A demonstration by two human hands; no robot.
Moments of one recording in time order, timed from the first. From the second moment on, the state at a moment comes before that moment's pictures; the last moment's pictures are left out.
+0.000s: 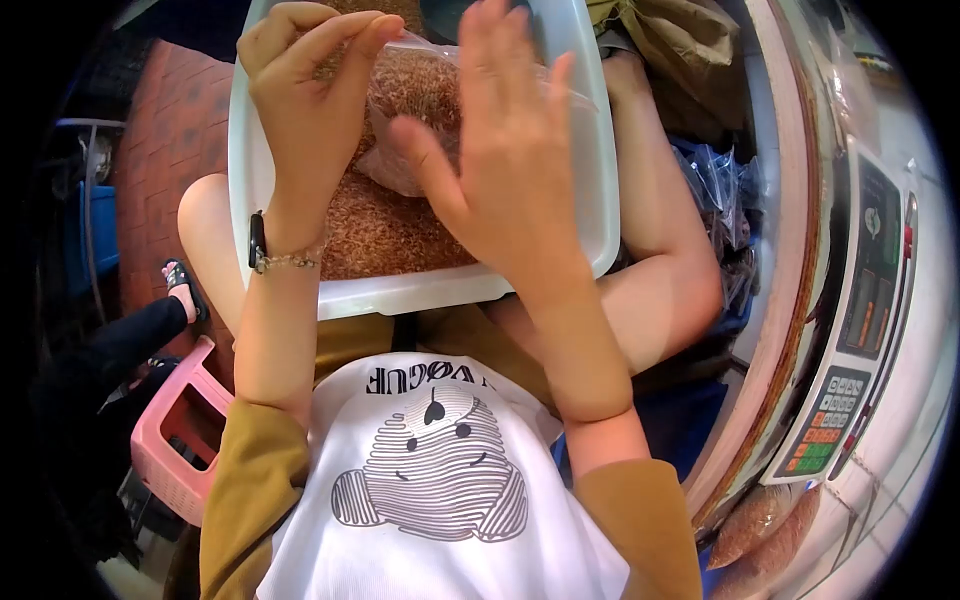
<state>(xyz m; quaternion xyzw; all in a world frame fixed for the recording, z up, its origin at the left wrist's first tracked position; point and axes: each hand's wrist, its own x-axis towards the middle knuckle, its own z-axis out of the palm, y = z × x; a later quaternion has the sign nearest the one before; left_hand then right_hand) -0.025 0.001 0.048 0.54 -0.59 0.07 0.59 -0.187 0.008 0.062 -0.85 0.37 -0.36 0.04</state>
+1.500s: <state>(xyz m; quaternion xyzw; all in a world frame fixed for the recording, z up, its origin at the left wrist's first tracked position) -0.004 -0.009 -0.045 0.40 -0.58 -0.56 0.43 -0.234 -0.027 -0.049 -0.63 0.39 -0.26 0.62</state>
